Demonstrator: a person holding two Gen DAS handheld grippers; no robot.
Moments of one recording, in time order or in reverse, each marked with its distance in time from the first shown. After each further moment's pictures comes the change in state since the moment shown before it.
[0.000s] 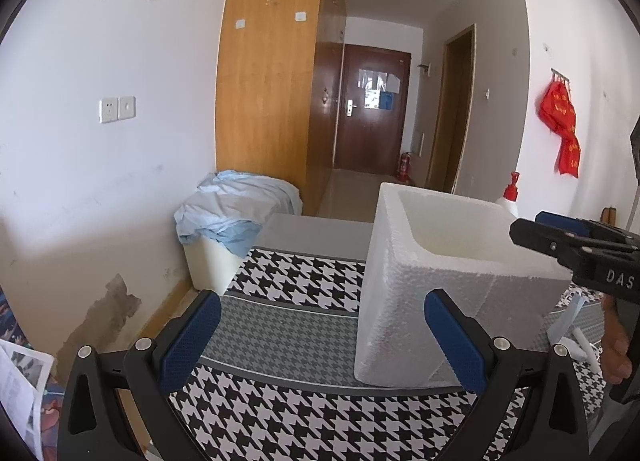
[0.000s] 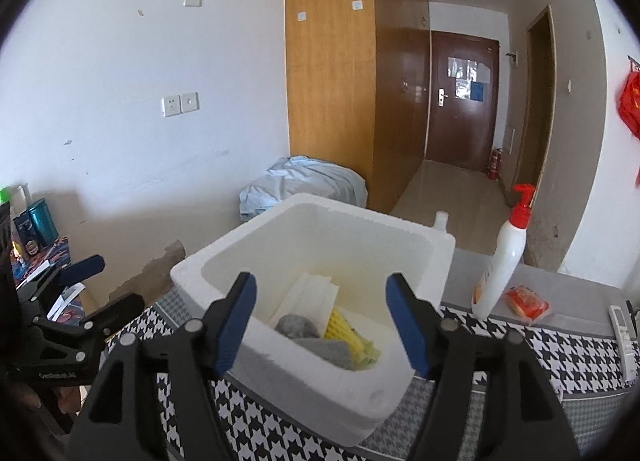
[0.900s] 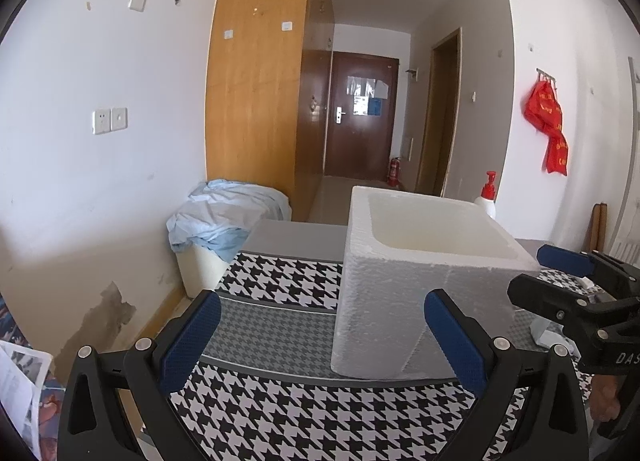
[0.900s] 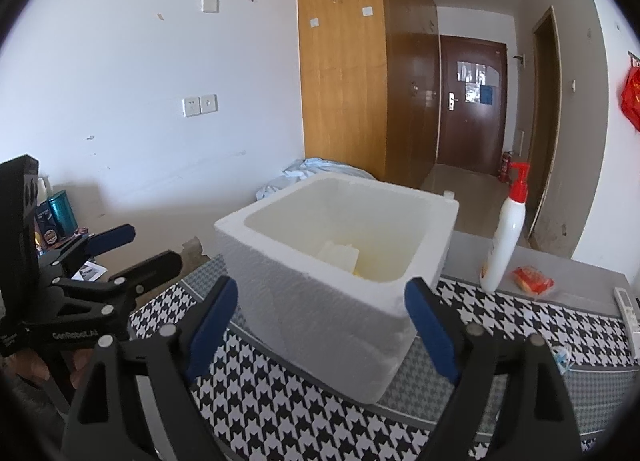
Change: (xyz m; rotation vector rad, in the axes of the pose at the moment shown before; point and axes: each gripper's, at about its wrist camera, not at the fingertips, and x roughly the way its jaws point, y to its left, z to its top) left arm -0.020 -0.021 -0.006 0.027 -0.028 -0.028; right arm -0.036 0.012 -0.037 0.003 -0.030 0.050
